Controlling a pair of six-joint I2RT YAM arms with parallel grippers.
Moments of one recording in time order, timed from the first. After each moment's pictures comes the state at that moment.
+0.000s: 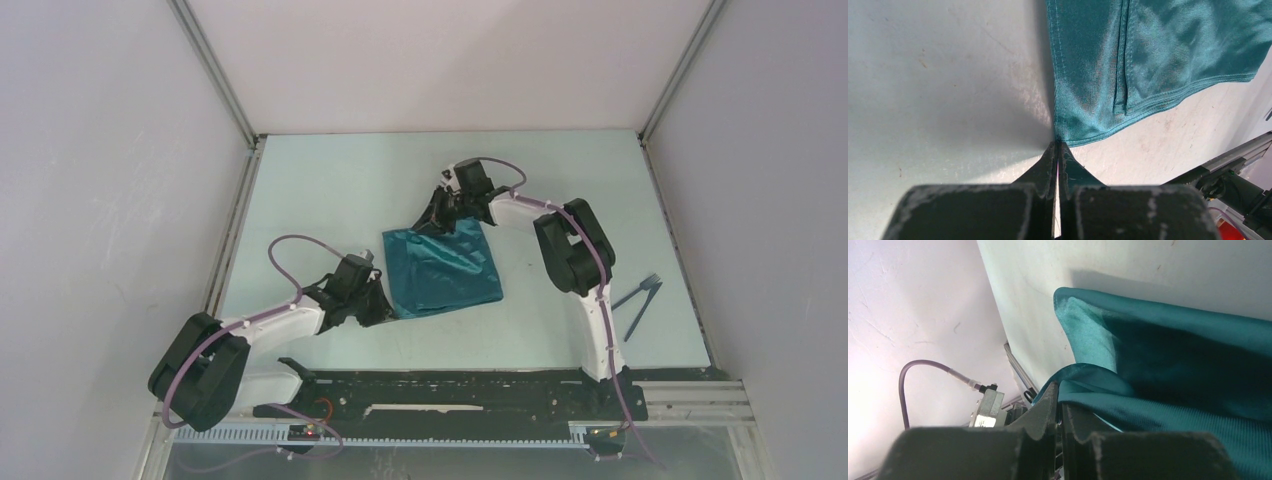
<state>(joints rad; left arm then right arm) -0.57 1.22 0.42 -0.14 0.16 -0.86 0.52 2.23 1.56 -0.09 -0.72 0.99</state>
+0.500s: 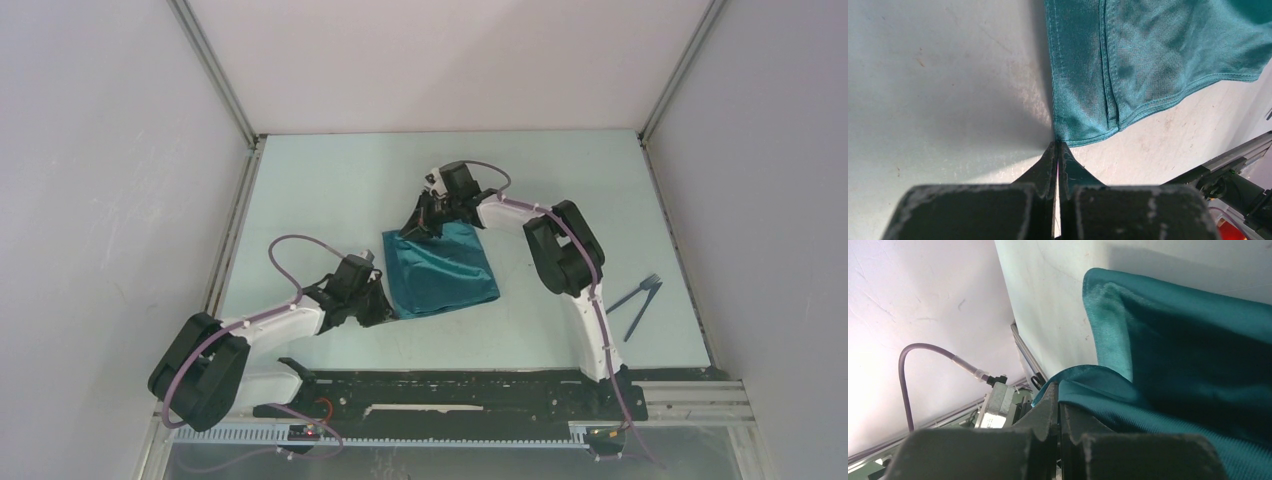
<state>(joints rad) -0.57 1.22 0.42 -0.14 0.16 -0.86 0.57 2.27 1.62 -0.08 -0.79 1.00</state>
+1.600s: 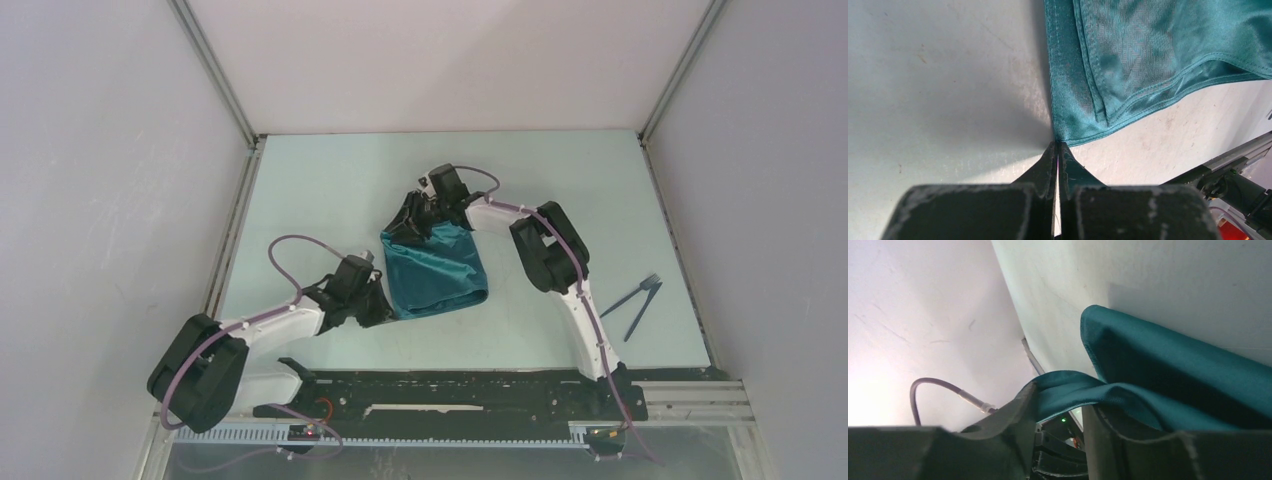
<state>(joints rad) -0.57 1.22 0.42 -0.15 0.16 -0.86 0.61 2.37 1.70 0.01 -0.76 1.17</state>
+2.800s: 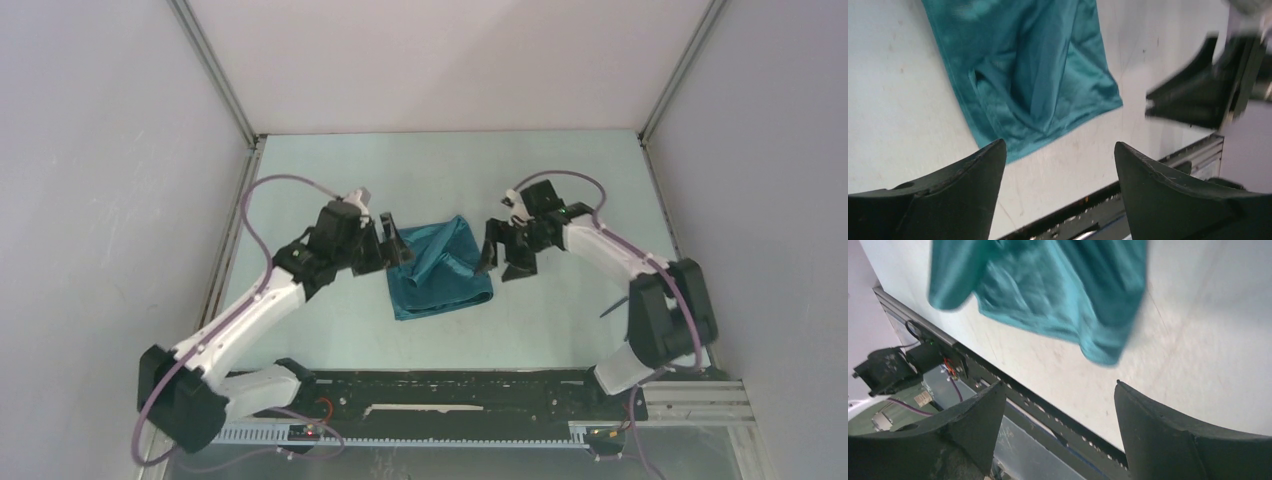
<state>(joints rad) -0.55 1.07 0.85 -0.49 0.11 -0.72 0.39 1.63 1.14 -0.65 -0.54 0.42</state>
